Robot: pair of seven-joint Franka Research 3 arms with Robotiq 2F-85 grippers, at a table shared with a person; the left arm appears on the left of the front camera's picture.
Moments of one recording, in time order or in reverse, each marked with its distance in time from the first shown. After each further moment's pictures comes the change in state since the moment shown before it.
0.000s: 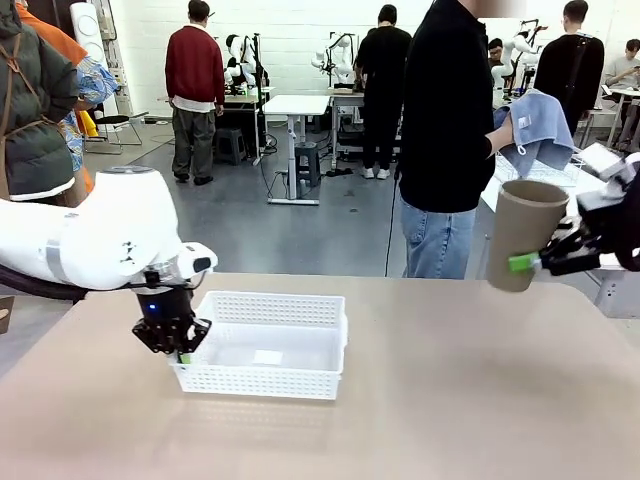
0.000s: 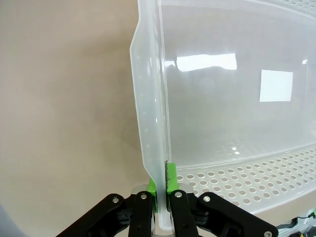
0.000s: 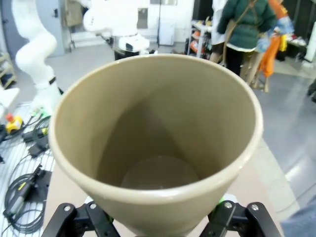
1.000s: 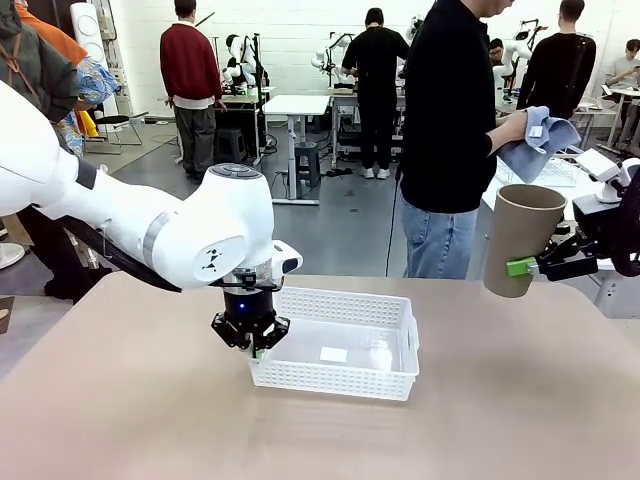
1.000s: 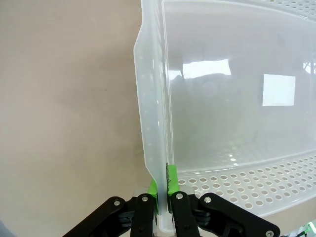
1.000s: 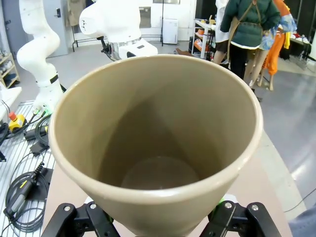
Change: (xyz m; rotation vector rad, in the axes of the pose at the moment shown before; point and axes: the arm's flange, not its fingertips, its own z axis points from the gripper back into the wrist) left arm 0.013 -0.122 0.002 0.058 -0.055 -0.013; right arm -0.018 -0.003 -0.016 0.037 0.006 -0.011
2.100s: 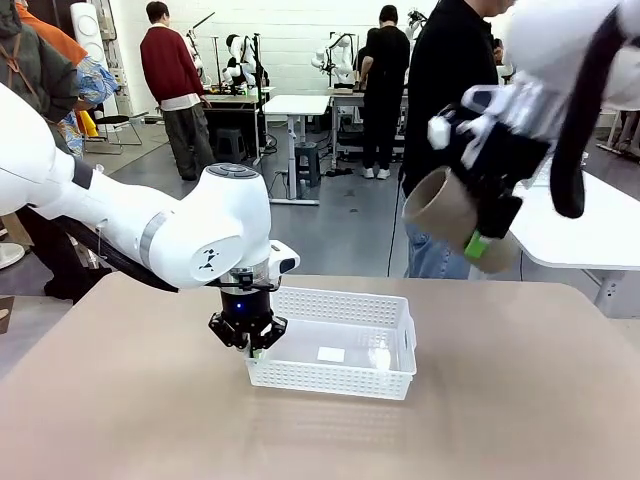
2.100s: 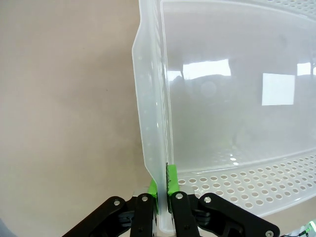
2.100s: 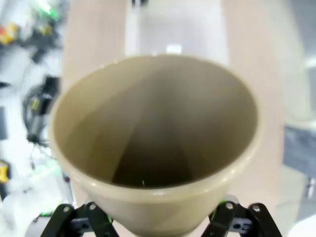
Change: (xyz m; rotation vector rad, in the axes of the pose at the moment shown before) left arm -0.001 0.003 0.000 0.002 0.000 -0.005; right arm 0.176 0.010 -0.118 0.076 0.940 0.027
